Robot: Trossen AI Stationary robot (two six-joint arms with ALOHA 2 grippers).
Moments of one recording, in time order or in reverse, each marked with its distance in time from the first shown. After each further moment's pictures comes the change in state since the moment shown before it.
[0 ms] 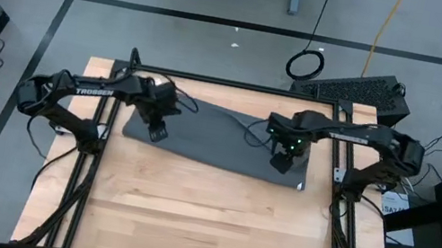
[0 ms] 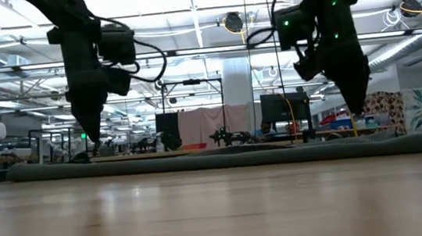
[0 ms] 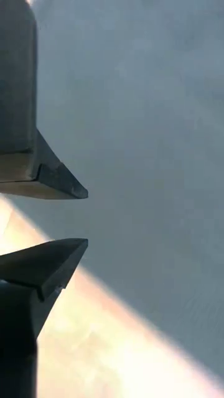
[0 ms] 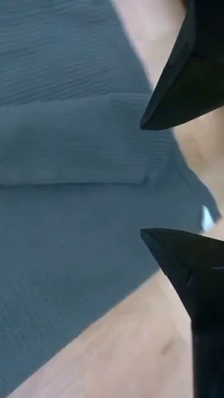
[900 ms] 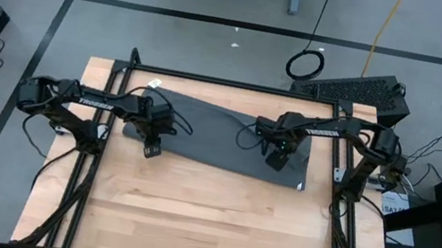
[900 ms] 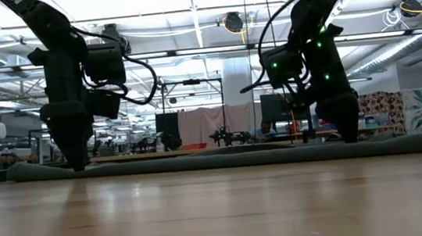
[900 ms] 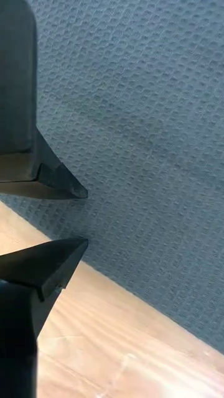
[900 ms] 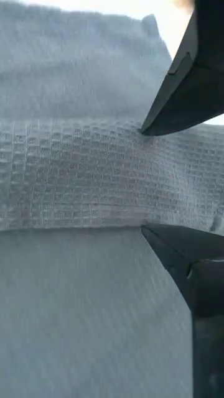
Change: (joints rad) left arm -0.129 0.008 -0.223 0.227 -0.031 0.000; right arm -0.027 0.240 0.000 0.101 0.197 -0.077
